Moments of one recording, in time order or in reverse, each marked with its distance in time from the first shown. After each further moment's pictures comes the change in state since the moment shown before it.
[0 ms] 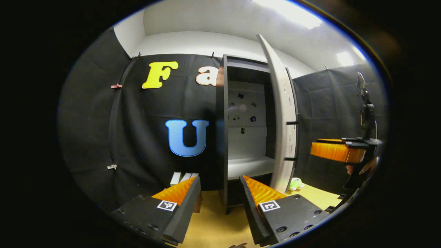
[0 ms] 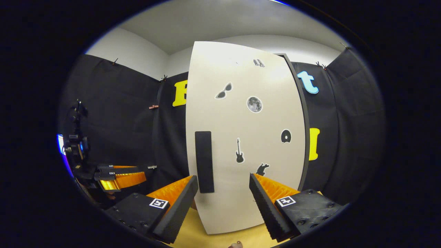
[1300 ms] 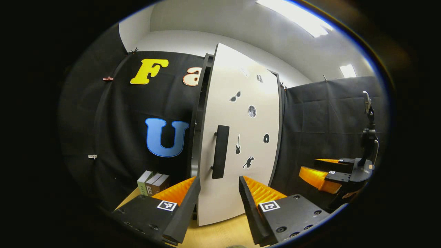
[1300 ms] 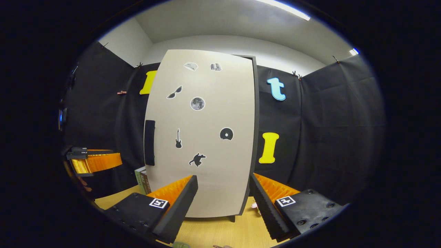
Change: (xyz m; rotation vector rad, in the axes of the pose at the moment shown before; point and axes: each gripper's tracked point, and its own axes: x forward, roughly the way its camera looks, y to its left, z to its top) left arm 0.043 -0.093 0.016 -0.064 -0.031 -0.056; right arm -0.021 -0.097 0.000 -0.093 0.013 -0.267
